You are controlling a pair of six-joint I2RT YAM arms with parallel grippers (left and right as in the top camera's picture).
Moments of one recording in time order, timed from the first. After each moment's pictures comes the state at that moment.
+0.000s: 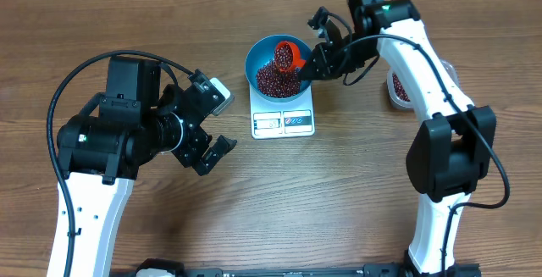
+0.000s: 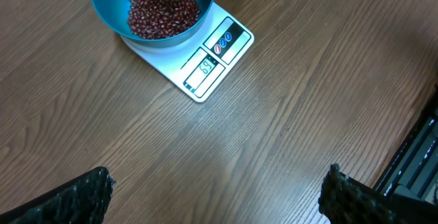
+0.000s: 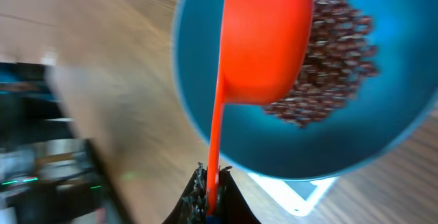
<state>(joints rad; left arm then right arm) -0.16 1.24 1.43 -1.25 0.42 0.56 0.25 2.15 1.97 -1.20 -0.70 -0.17</state>
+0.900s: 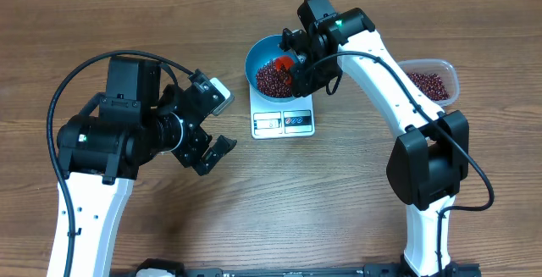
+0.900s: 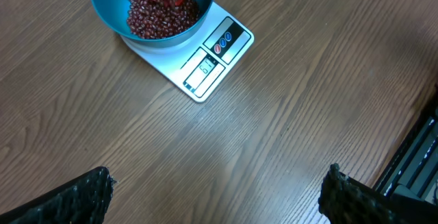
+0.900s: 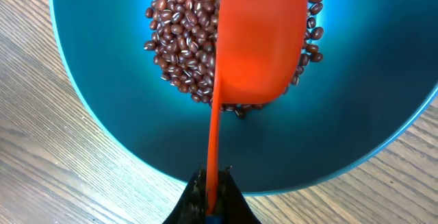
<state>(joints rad) -0.16 1.24 1.43 -1.25 0.42 0.56 0.42 2.15 1.98 -1.20 -0.23 -0.17</state>
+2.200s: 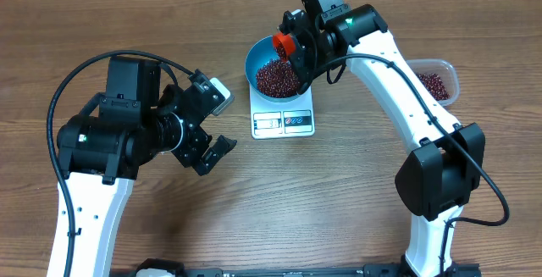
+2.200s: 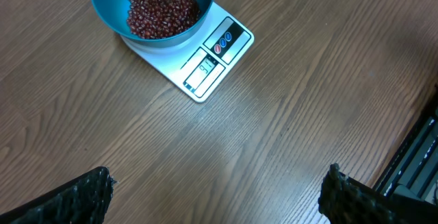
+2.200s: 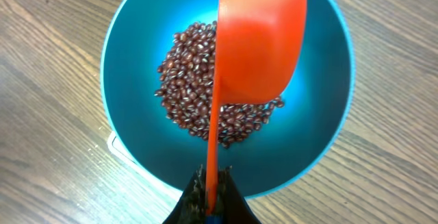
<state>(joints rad) -0.16 1.24 1.43 -1.25 0.42 0.56 0.42 2.07 1.98 -1.10 -0.20 -0.17</state>
